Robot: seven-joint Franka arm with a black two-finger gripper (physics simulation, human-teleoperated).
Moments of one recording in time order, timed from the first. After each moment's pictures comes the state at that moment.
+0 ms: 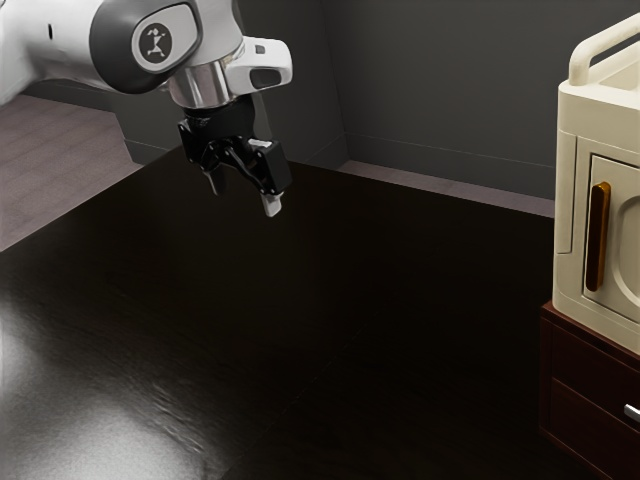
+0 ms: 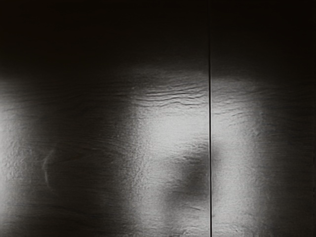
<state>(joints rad) -0.30 0.12 0.34 -1.26 0.07 1.47 0.05</state>
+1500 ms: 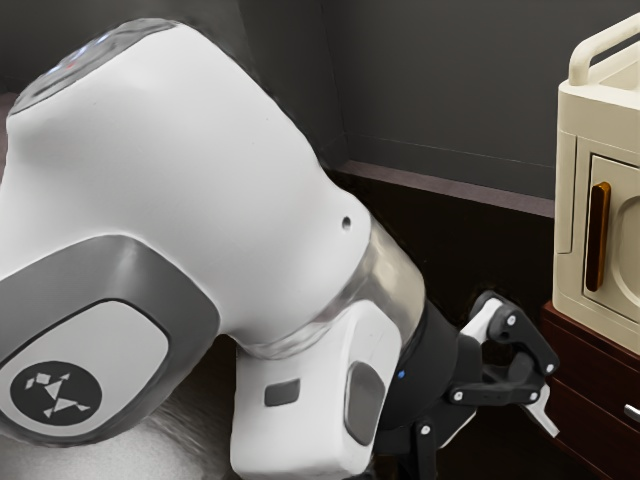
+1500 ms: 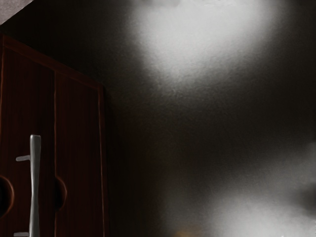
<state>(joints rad) -0.29 -0.34 -0.40 -1.88 -0.23 2.03 1.37</state>
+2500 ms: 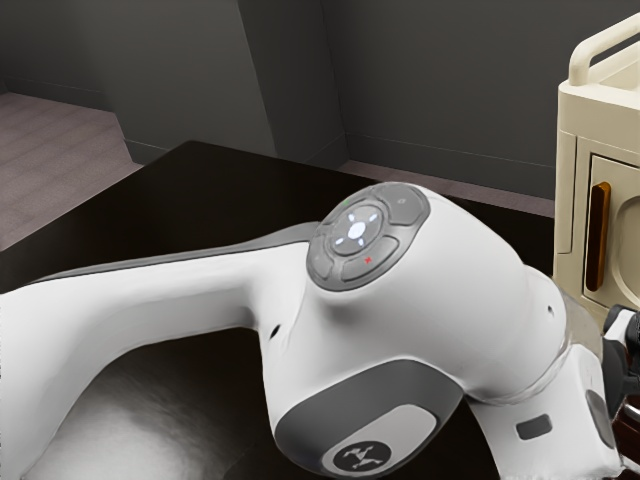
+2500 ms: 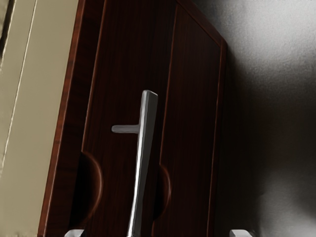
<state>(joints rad) -0.23 0.00 -0.46 -1.85 0.09 2.49 1.05</state>
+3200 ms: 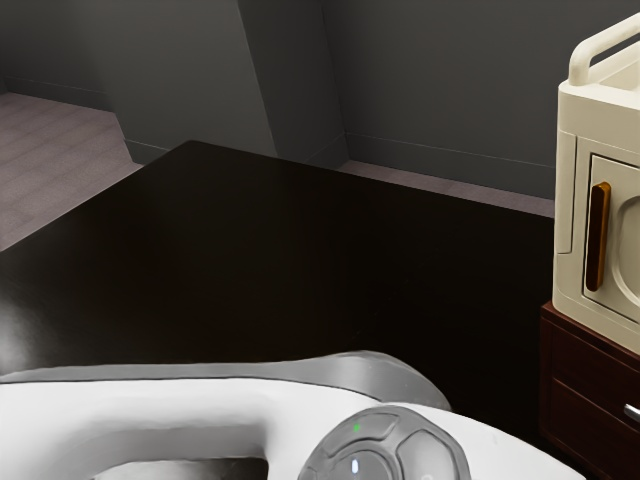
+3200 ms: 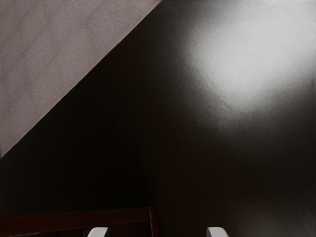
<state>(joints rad) -0.41 -0.03 -0.54 -1.89 0.13 2.55 1.05</state>
